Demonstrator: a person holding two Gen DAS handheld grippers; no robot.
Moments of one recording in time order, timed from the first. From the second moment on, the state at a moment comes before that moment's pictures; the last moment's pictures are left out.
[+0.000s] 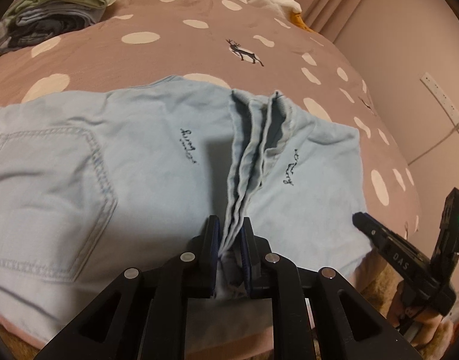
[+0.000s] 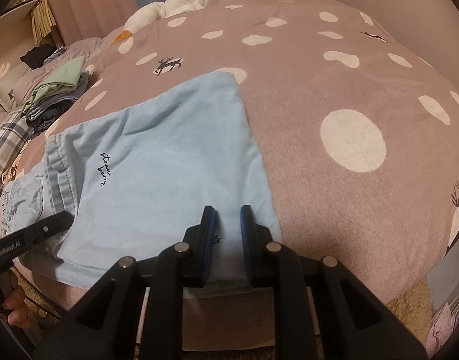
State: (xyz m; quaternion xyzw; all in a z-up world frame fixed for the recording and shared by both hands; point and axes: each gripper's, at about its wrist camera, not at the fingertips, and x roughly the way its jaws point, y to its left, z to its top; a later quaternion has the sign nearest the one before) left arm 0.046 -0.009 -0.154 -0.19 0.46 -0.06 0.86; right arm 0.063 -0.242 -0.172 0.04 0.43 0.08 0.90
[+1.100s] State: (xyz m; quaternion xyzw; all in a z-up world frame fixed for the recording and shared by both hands) left arm 0.026 0.013 -0.163 -0.25 0.45 -0.08 0.85; right arm 0.060 -0.237 -0.171 0.03 0.42 0.07 0.90
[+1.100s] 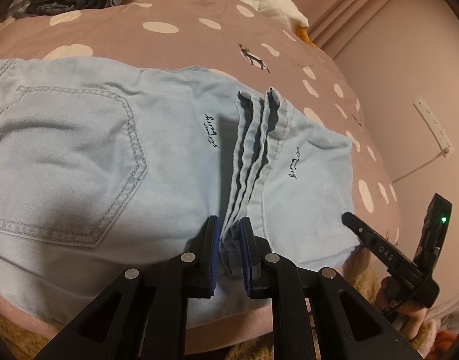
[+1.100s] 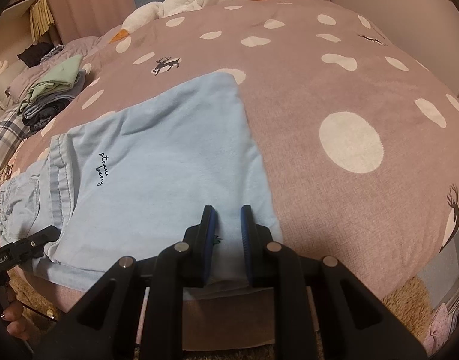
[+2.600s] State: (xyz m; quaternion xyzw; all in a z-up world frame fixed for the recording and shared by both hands) left arm 0.028 0.009 -0.148 -0.23 0.45 -0.08 0.86; right arm 0.065 -0.239 -0.167 0.04 0.43 0.08 0.90
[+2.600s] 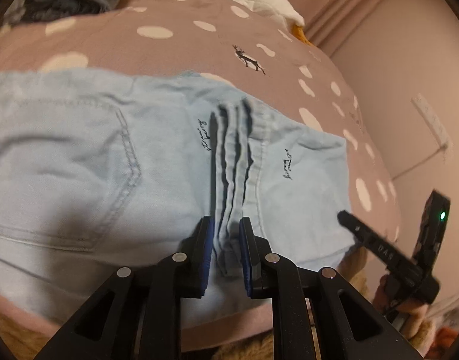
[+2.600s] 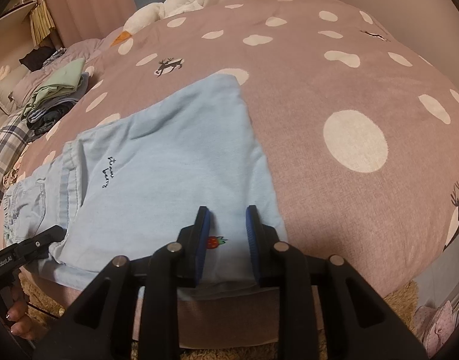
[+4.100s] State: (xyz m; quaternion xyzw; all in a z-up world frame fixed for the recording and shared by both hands) left arm -0.064 0.187 -0.141 -0.36 0.36 0.26 0.82; right arm 0.069 -0.156 -0.072 0.02 0.35 0.16 0.92
